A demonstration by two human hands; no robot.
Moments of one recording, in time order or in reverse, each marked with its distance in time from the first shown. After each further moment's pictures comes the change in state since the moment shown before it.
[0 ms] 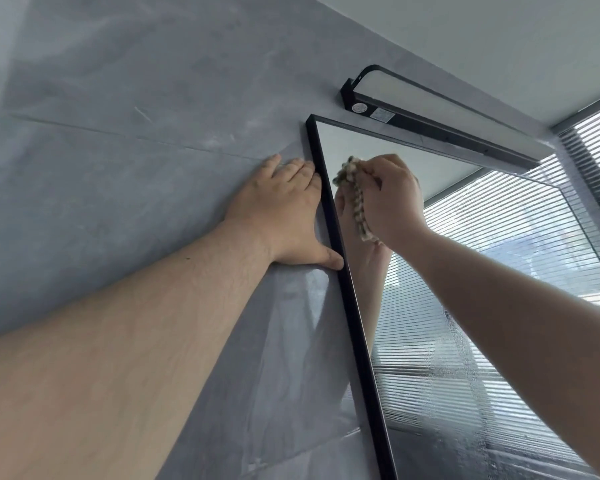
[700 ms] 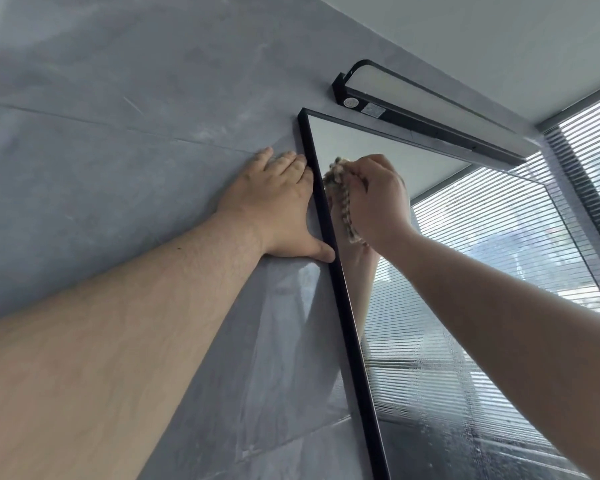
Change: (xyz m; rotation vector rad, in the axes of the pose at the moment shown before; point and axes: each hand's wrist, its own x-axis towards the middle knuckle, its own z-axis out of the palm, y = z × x) left_hand 0.001 -0.001 0.001 -0.012 0.011 0.000; right_hand -0.016 -0.009 -0.001 0.011 -0.001 -0.018
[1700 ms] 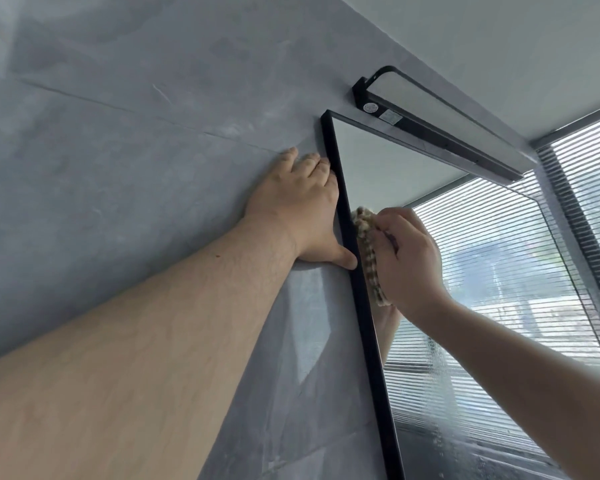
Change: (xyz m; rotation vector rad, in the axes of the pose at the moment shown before) left_hand 0.001 -0.002 0.001 -0.025 0.031 0.025; right_hand -0.063 0.015 -0.011 -0.047 0.007 -0.117
